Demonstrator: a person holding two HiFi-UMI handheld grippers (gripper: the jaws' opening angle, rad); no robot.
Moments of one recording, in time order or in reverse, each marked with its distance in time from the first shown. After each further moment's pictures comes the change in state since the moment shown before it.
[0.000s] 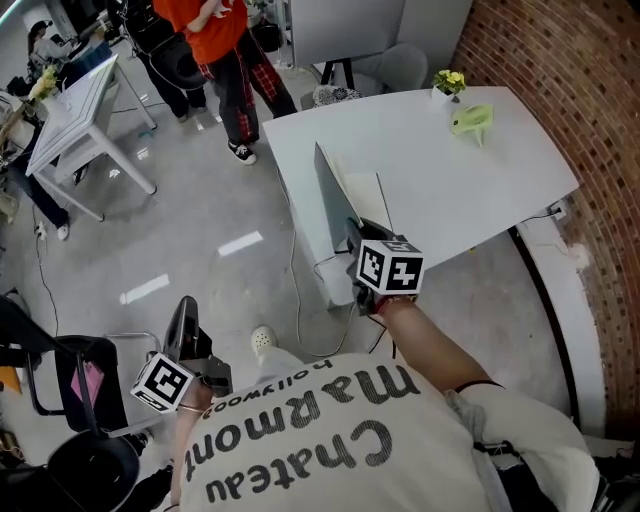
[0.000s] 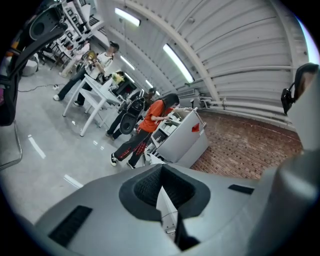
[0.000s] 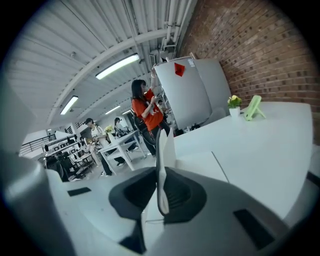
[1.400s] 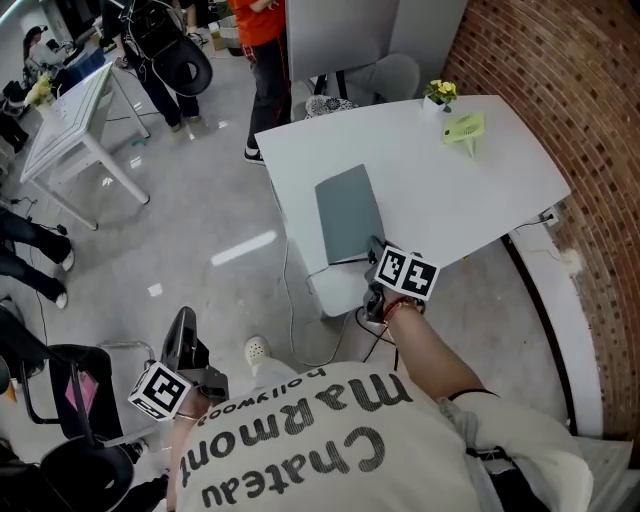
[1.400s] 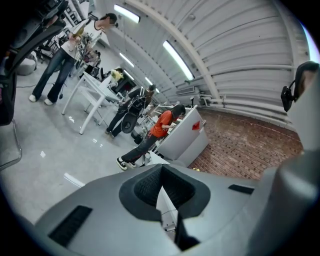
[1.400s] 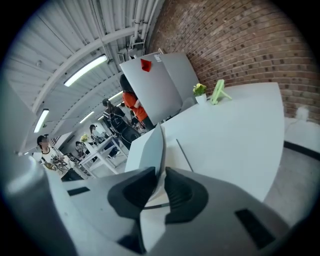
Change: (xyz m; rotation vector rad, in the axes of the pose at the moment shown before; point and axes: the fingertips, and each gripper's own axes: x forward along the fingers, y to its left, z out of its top) left arm 0.005 0.003 -0.005 0.004 0.030 -0.005; right arm -0.010 -0.089 -0.030 0.235 0.029 -0.205
